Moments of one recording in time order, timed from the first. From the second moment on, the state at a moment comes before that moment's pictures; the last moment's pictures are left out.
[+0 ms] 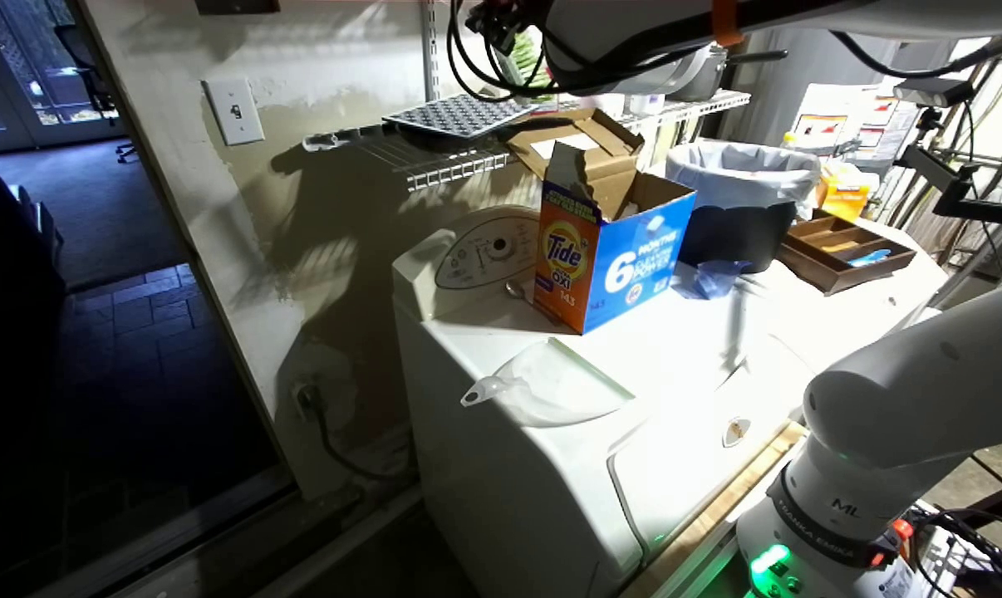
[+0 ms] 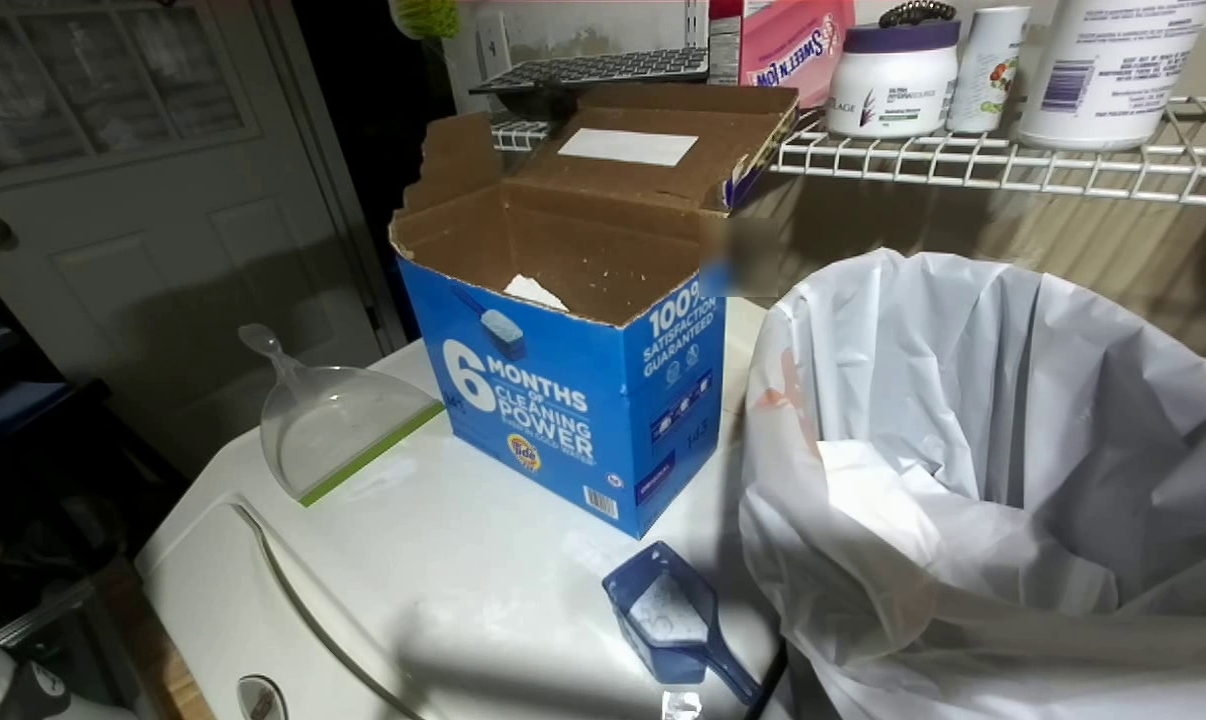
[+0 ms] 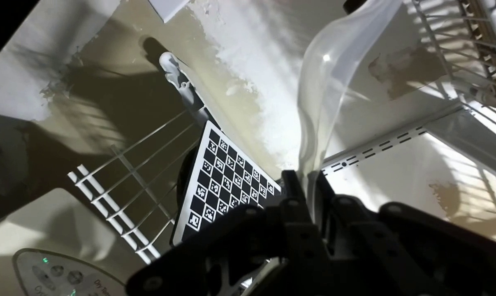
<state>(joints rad) -0.24 -0.47 0.43 -2.30 0.30 3.16 2.06</state>
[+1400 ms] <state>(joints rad) -0.58 -0.33 0.76 -2.07 0.29 3.22 2.07</state>
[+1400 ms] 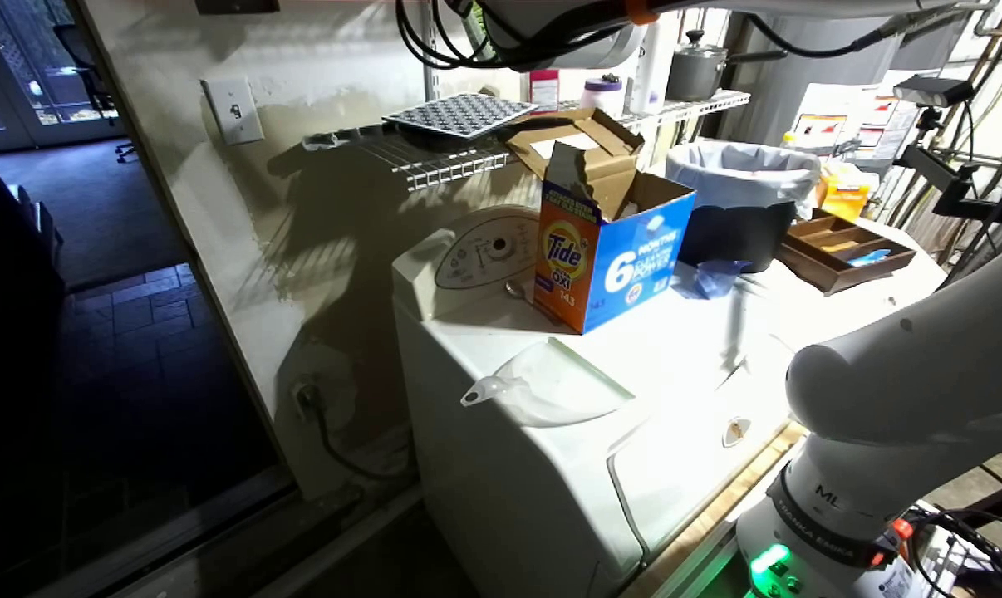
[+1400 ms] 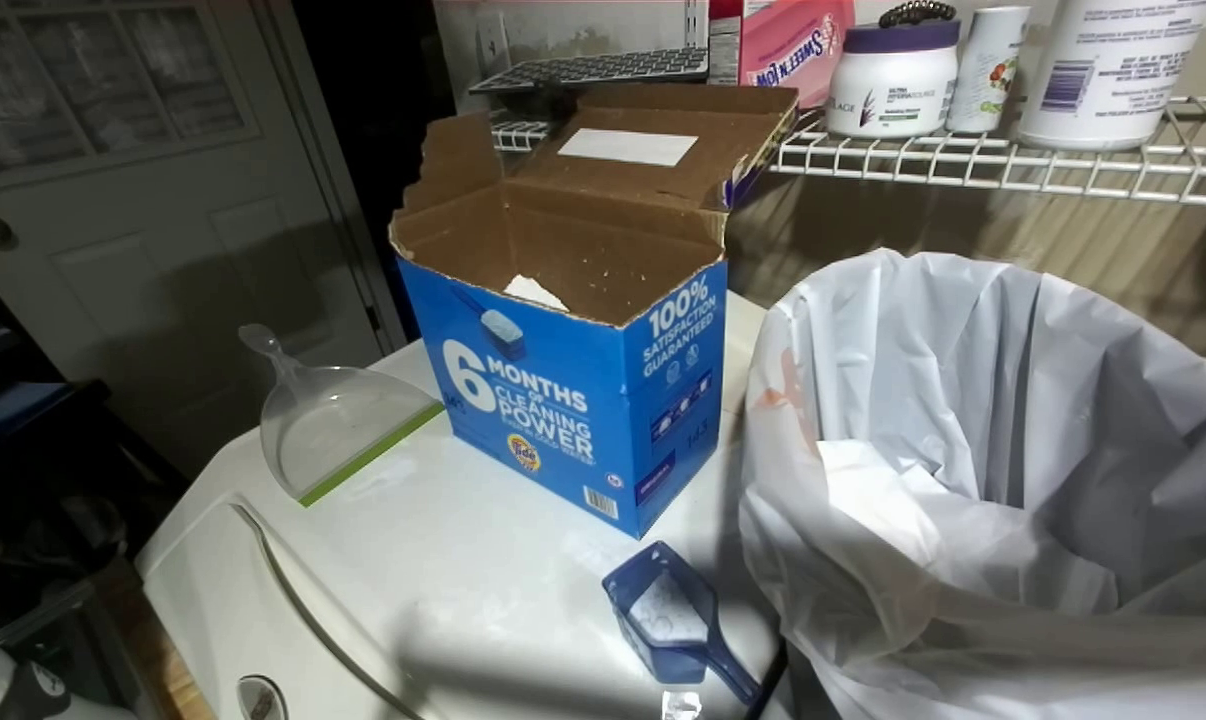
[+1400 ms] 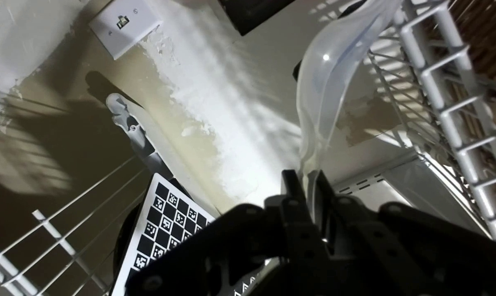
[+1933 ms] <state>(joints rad) -0.78 -0.33 0.93 -2.03 0.29 3.24 2.07</state>
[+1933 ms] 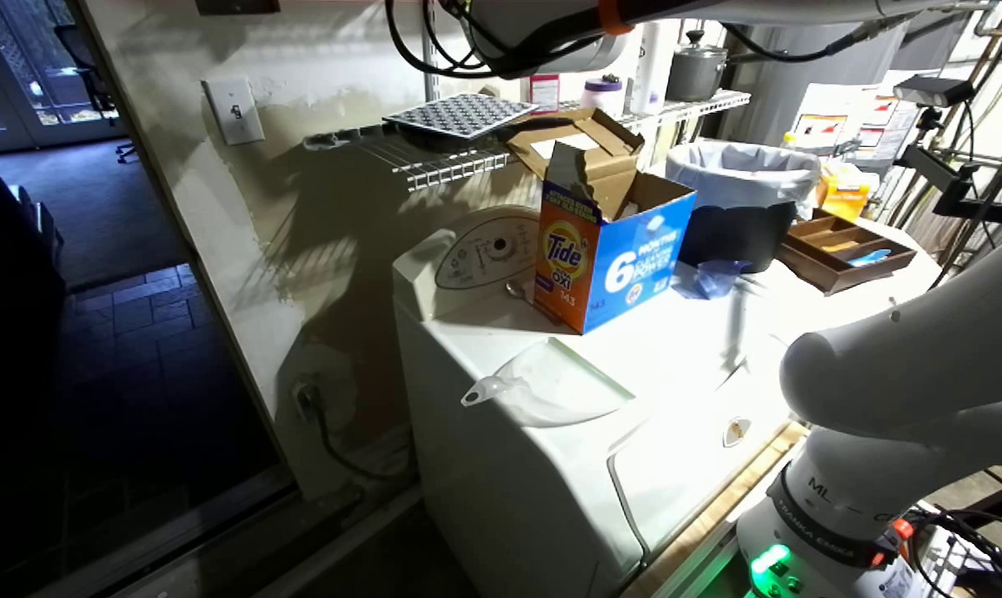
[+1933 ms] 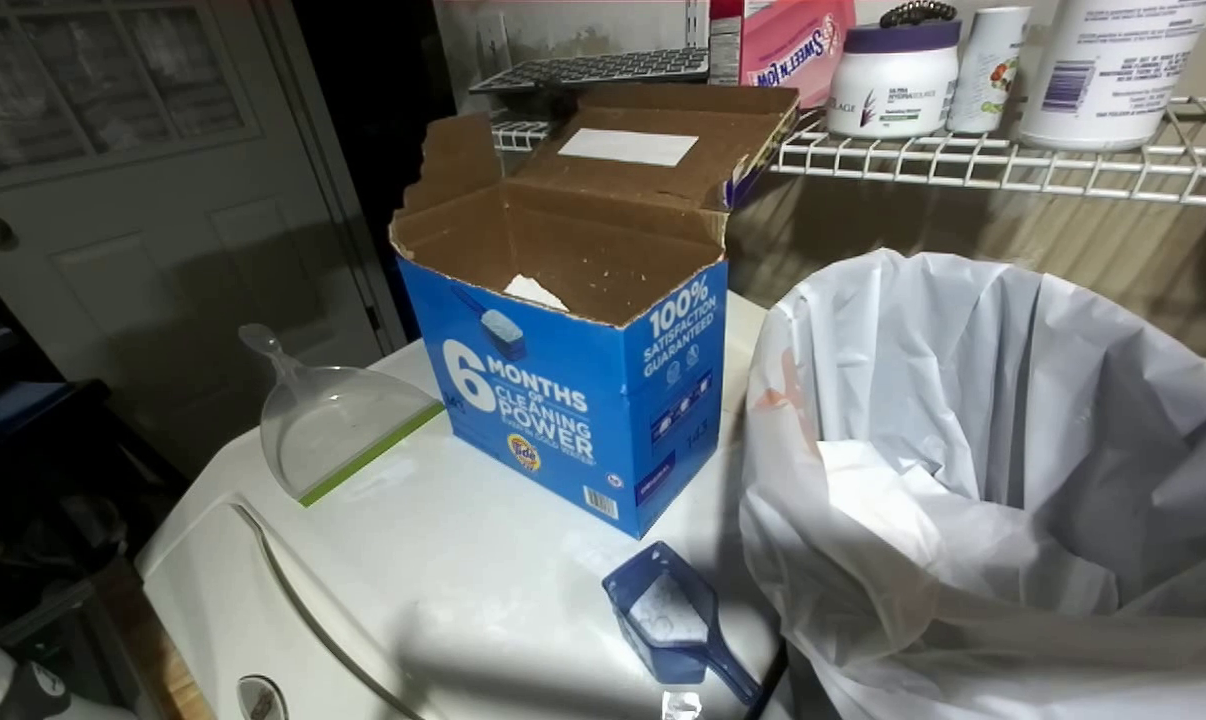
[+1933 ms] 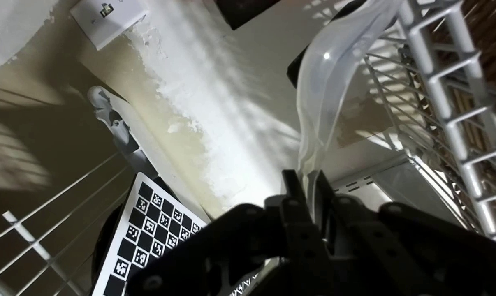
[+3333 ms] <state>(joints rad) -0.97 -0.33 1.09 -1.97 0.30 3.27 2.08</state>
